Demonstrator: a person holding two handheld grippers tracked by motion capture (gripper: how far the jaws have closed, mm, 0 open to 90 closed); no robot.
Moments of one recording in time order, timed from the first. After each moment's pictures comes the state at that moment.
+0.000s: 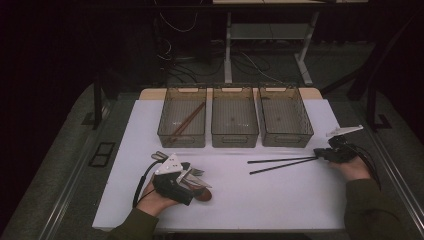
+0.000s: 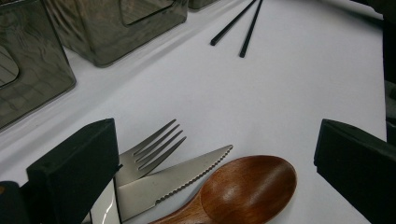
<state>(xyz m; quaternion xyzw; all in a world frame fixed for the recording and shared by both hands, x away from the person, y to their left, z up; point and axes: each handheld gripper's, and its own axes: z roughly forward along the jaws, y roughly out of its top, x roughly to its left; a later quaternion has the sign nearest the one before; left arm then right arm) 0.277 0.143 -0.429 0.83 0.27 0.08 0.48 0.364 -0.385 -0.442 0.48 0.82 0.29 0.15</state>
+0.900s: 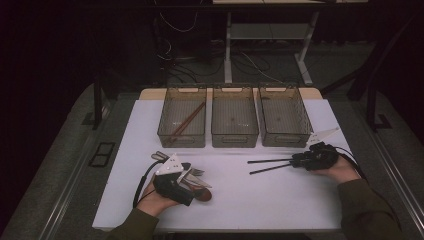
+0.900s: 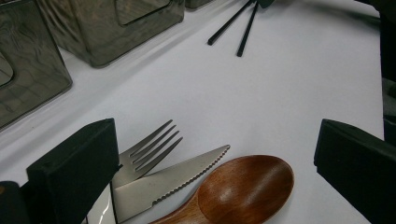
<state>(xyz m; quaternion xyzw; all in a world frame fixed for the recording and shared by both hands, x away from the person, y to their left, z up) 0.276 0.142 -0.429 0.83 0.26 0.07 0.48 0.358 -0.332 -0.438 0.30 0.89 0.34 0.05</state>
